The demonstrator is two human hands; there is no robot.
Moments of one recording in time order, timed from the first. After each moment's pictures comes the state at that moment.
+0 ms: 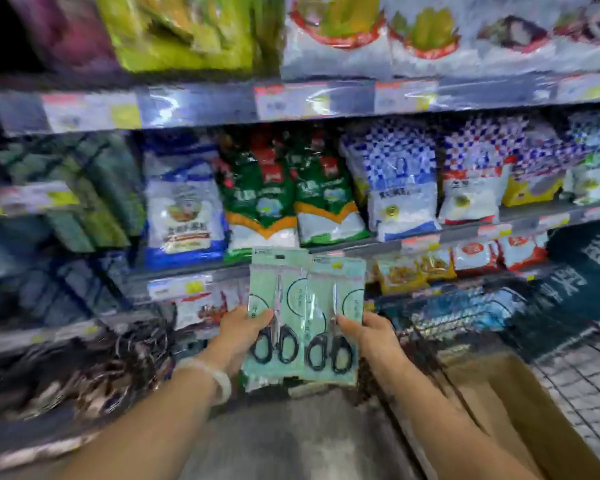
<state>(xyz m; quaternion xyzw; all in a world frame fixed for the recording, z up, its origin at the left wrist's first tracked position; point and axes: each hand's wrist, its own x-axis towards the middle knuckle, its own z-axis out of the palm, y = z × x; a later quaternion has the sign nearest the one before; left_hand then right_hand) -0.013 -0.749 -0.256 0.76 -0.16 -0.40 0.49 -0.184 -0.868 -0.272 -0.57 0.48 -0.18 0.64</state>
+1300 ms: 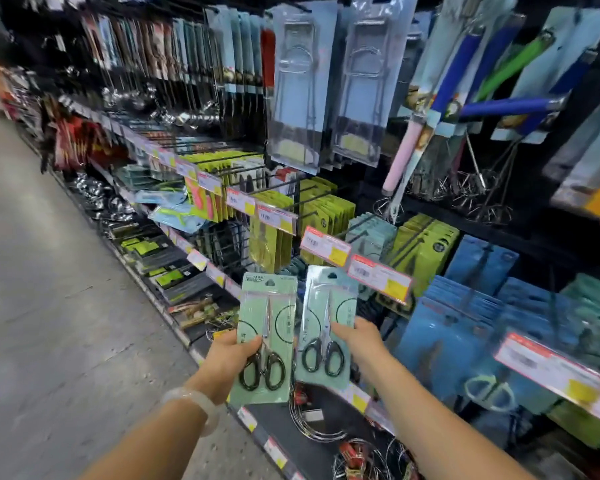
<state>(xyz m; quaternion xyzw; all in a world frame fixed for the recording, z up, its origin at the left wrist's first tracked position) 0.434 -0.155 -0.212 0.67 0.21 -0.07 0.71 0.480 -0.364 -0.213 -0.74 0.14 0.09 0.65</state>
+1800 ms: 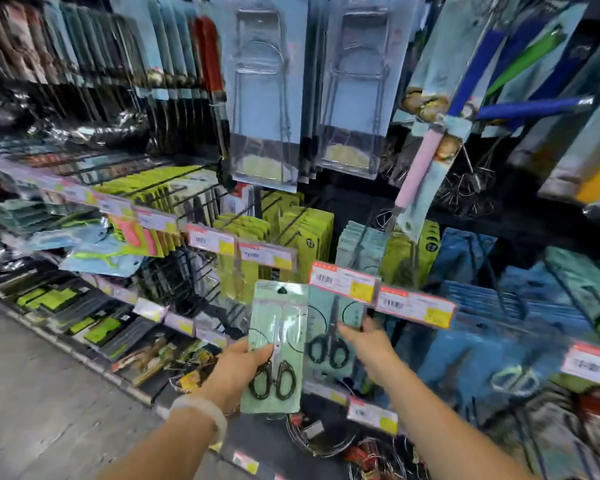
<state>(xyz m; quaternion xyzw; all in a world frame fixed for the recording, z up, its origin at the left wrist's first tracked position) 0.569 -0.107 -0.225 0.71 0.11 -0.23 0.65 0.550 -0.326 -0.224 -0.73 0.25 -0.02 0.64</state>
